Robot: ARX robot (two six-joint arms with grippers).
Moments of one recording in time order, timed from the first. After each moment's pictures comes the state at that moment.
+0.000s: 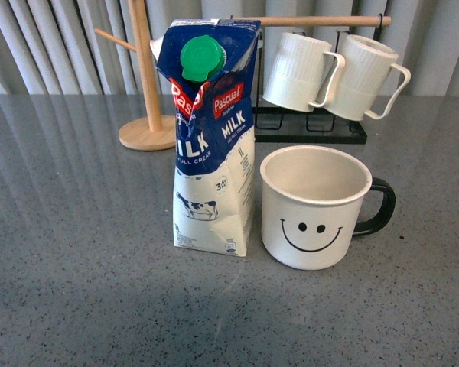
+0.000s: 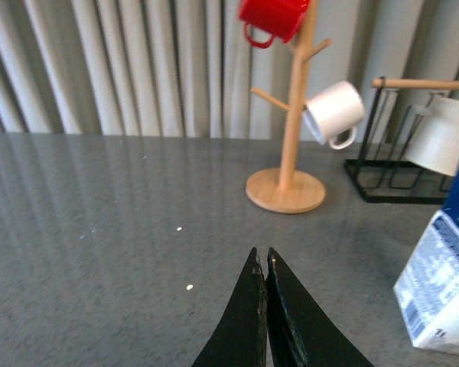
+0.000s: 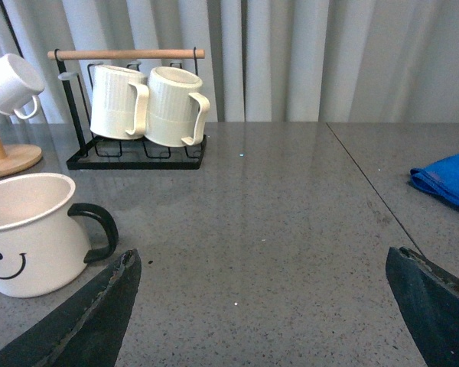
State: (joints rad) left arm -0.01 0.57 0.21 0.35 -0.01 -0.02; right arm 0.00 0.00 0.01 0.00 0.00 0.01
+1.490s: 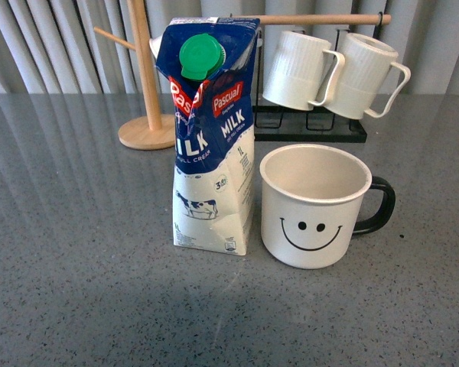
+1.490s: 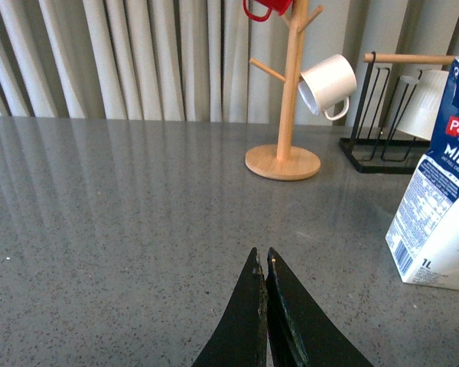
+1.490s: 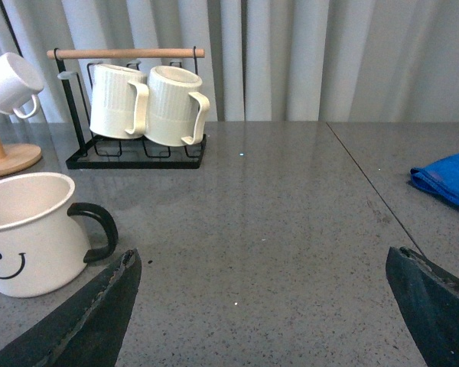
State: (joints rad) left arm 0.00 0.01 0.02 0.00 0.00 -0.01; right arm 0.00 0.00 0.01 0.00 0.00 0.01
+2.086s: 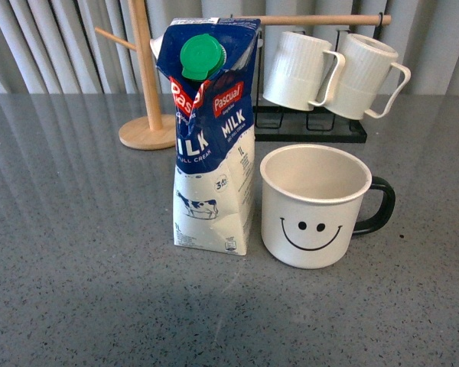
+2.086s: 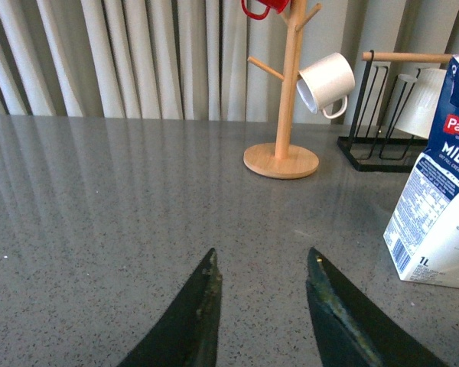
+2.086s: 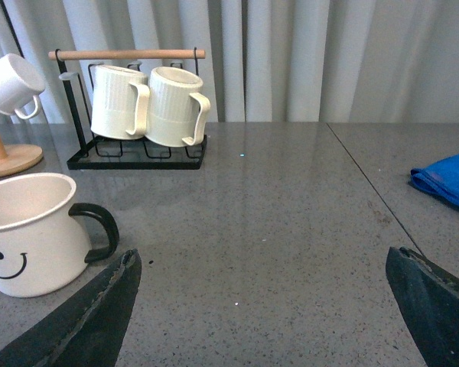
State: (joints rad) left arm 0.00 0.01 0.01 0.00 0.00 -0.01; right arm 0.00 0.00 0.01 0.00 0.00 0.01
